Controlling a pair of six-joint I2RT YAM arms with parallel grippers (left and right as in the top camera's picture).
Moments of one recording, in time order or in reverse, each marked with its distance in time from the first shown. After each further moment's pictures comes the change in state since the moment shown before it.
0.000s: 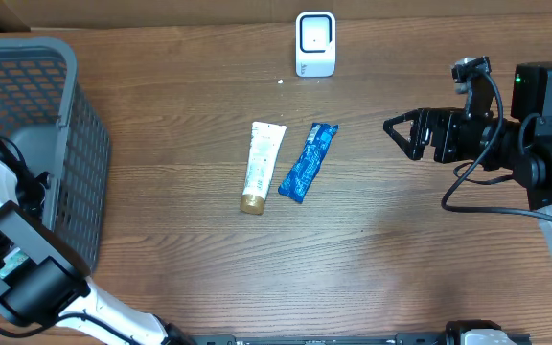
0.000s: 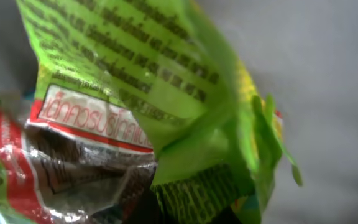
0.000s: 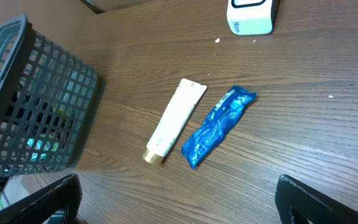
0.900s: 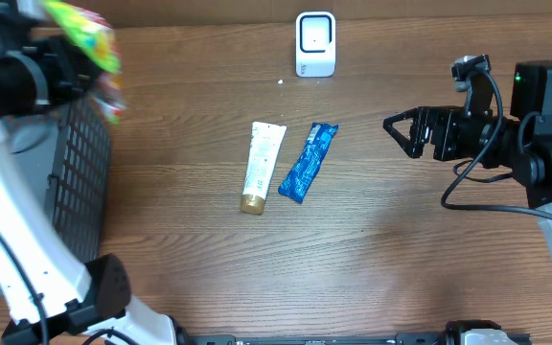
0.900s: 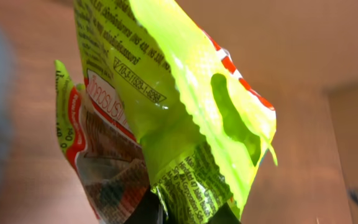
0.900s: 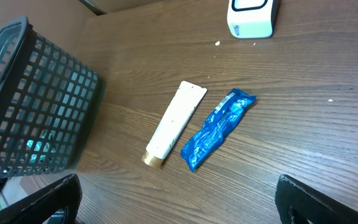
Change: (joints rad) left arm -0.398 -0.192 1.035 -0.625 0.657 0.036; right arm 0.000 0.008 0.000 0.014 0.000 0.000
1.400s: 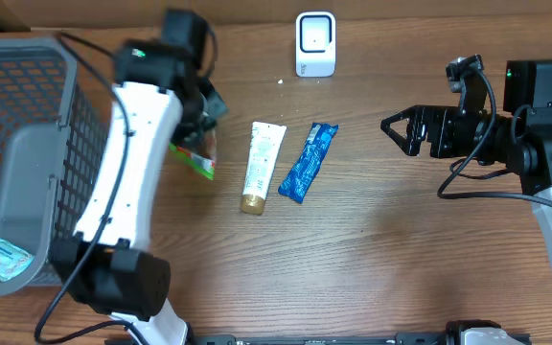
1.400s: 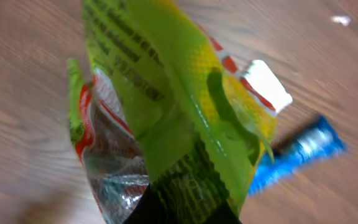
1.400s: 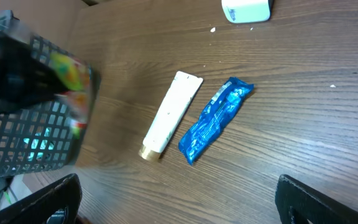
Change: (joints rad) left arm -0.529 0.027 -0.696 0.295 -0.680 -0.793; right arm 0.000 0.042 0.000 -0.020 0.000 0.000
